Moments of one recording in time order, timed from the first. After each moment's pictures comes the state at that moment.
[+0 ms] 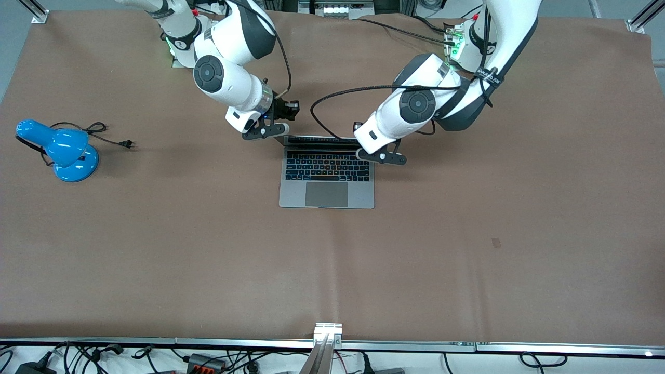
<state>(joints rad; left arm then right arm) -0.10 0.41 -0.60 -1.85 -0.13 2.08 -0.53 0.69 0.14 -0.03 -2.18 0.54 2.26 0.24</state>
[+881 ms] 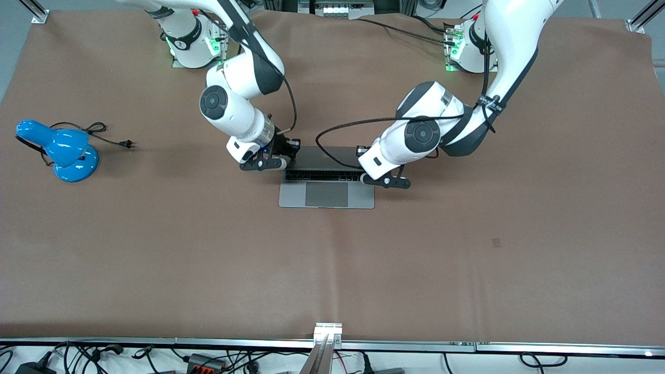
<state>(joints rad) -0.10 0.56 -0.56 -1.72 -0.05 2.08 -0.53 0.68 0.36 -0.05 -2.07 0.54 2.50 0.24</state>
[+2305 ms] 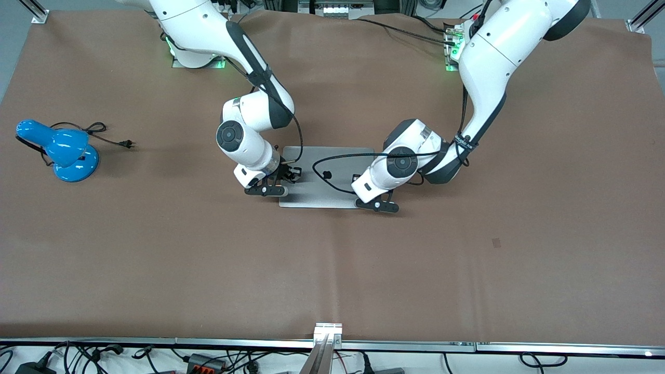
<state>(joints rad) -0.22 0.78 -0.44 -1.65 0.12 2.30 -0.54 0.68 0.58 -0.08 -1.94 0.54 2.58 0.24</state>
